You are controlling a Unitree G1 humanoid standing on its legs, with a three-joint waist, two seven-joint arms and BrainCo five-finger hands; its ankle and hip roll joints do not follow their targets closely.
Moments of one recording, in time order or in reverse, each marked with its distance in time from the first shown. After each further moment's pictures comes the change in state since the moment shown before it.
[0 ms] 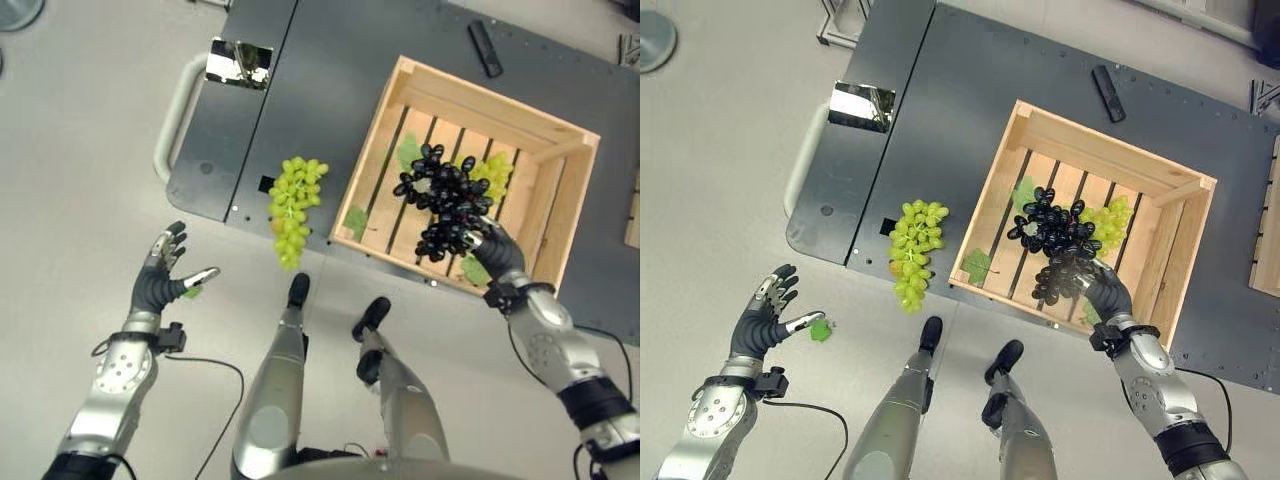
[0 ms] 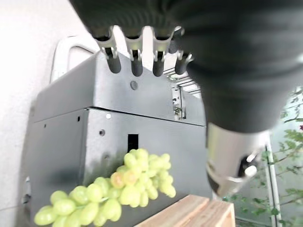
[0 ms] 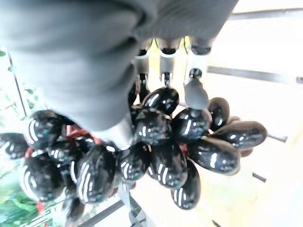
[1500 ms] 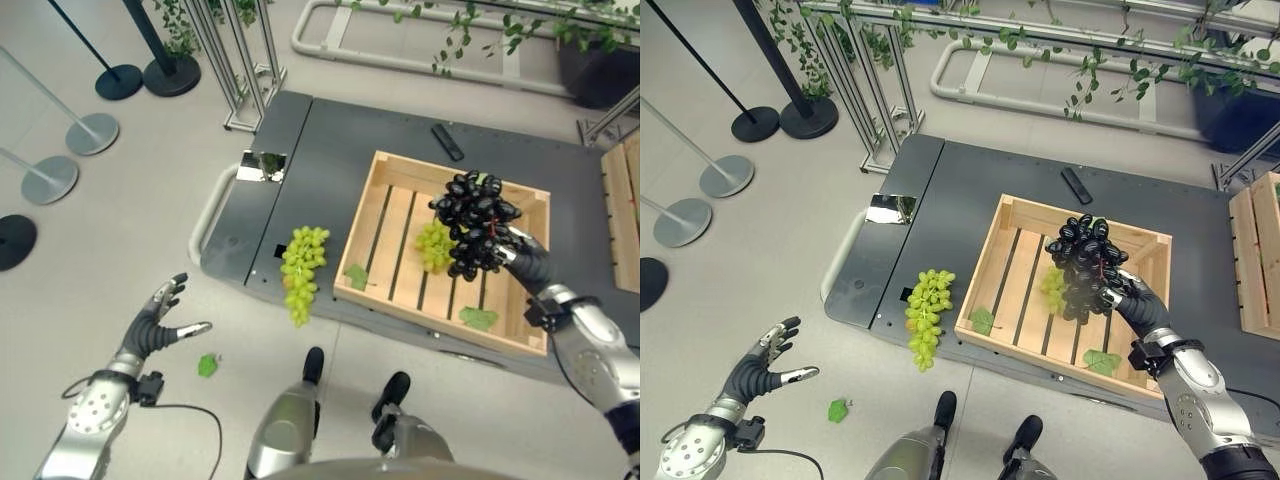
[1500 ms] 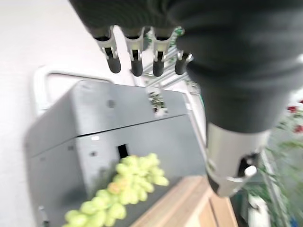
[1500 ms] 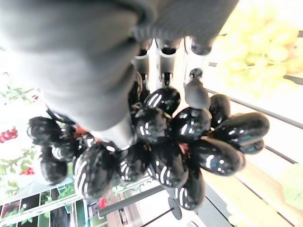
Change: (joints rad) left arm 0.138 0.169 0.055 0.046 0.075 0.000 -0.224; right arm 0.106 -0.136 -0.108 -0.051 0.003 0.049 0.141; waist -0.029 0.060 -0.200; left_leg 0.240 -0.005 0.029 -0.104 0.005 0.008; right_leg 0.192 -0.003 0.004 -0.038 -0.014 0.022
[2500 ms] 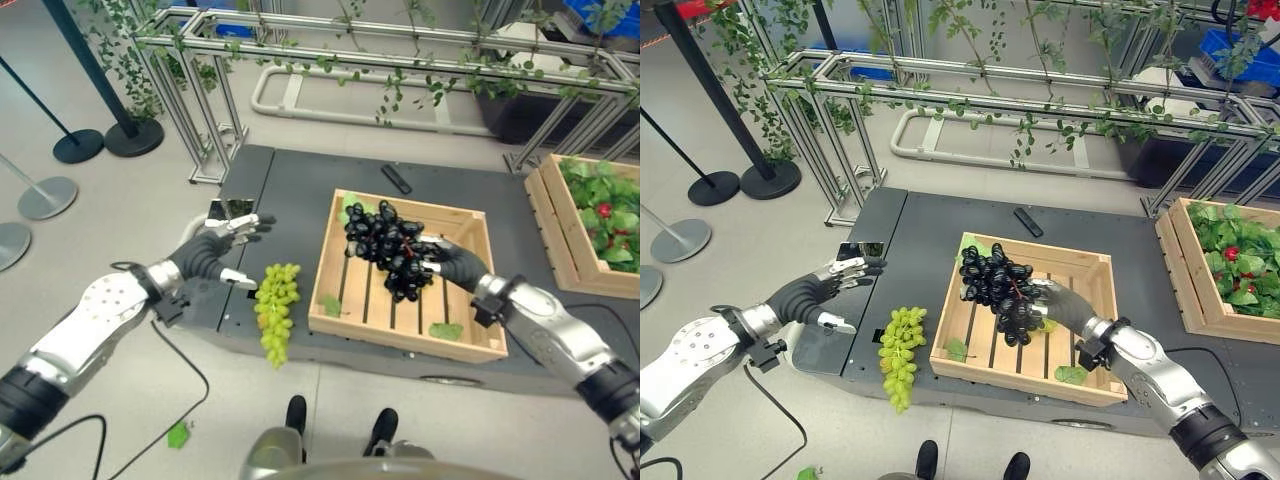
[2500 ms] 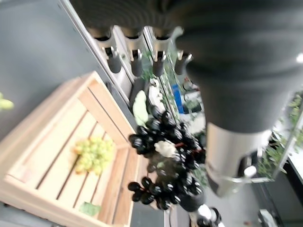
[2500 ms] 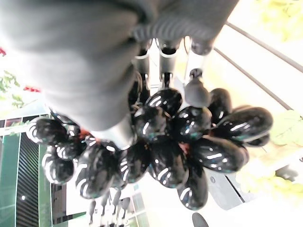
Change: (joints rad) left arm -0.510 0.384 -0.434 -0.165 -0.352 0.053 -0.265; right arm -0.248 -0.074 0.402 -0.074 -0.042 0.070 0.115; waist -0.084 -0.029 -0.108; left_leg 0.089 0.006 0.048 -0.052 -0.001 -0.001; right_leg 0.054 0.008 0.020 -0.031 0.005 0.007
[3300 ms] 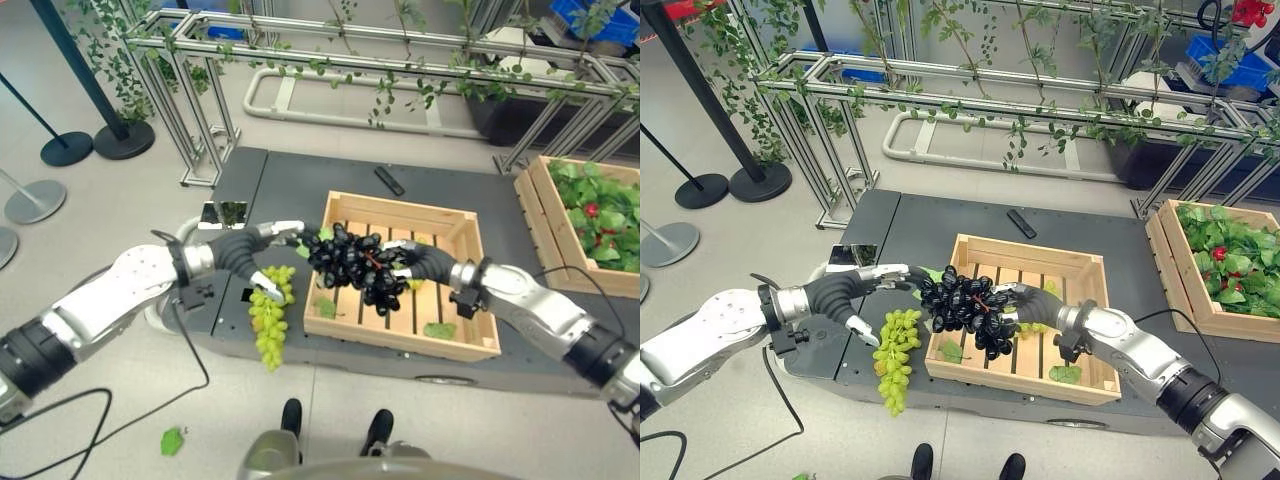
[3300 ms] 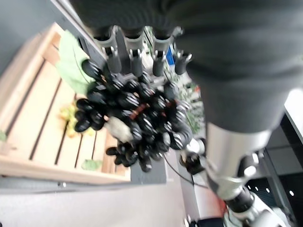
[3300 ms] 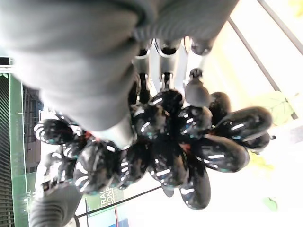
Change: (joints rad) left arm -0.274 0.077 -0.311 -0.098 -0.026 0.013 -0.057; right arm -0.183 -0.068 0.264 -0.006 -0.005 0.016 0.068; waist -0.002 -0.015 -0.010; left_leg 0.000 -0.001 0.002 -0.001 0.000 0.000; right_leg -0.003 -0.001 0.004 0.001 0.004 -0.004
